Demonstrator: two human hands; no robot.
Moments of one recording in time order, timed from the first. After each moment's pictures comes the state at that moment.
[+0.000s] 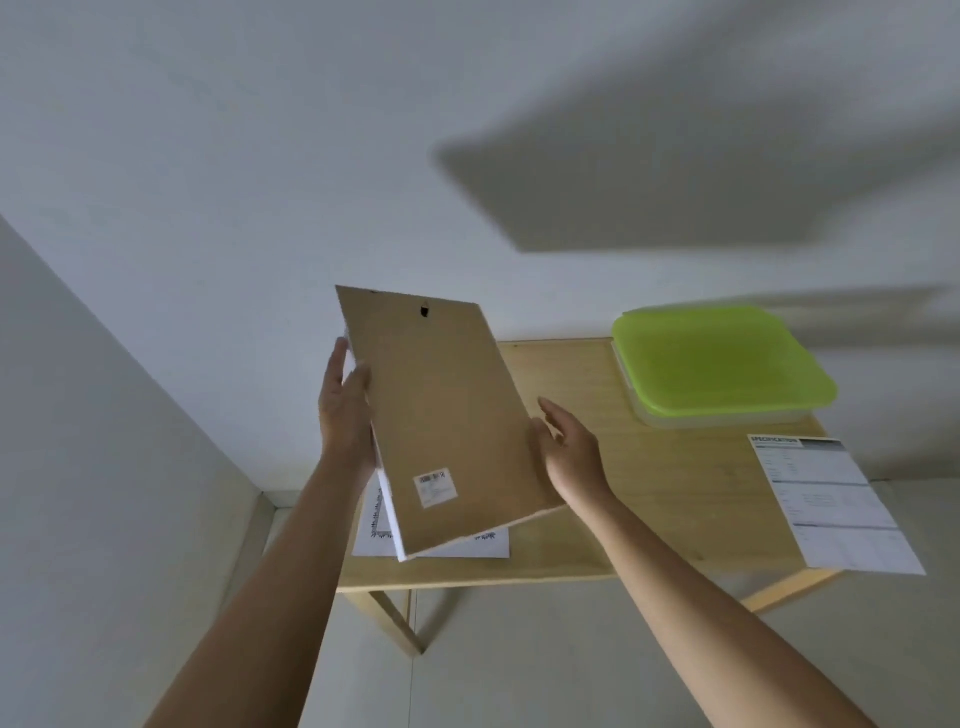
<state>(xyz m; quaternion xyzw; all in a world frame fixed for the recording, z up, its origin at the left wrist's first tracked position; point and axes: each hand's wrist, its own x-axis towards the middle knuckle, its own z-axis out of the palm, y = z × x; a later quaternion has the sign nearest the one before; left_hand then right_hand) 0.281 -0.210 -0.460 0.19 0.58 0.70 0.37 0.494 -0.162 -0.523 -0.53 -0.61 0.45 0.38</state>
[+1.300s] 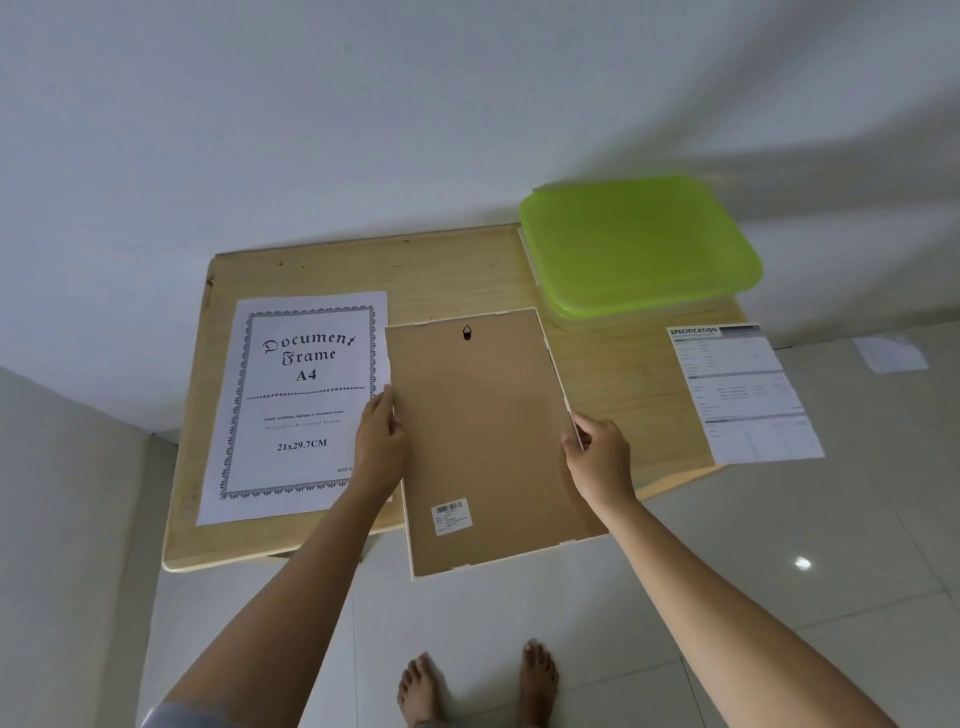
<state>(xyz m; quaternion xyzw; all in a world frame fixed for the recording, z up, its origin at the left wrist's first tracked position) 0.408 -0.177 -0.639 0.43 0.77 0.31 0.36 0.647 -0.162 -0.639 -0.73 -0.56 0.33 0.22</state>
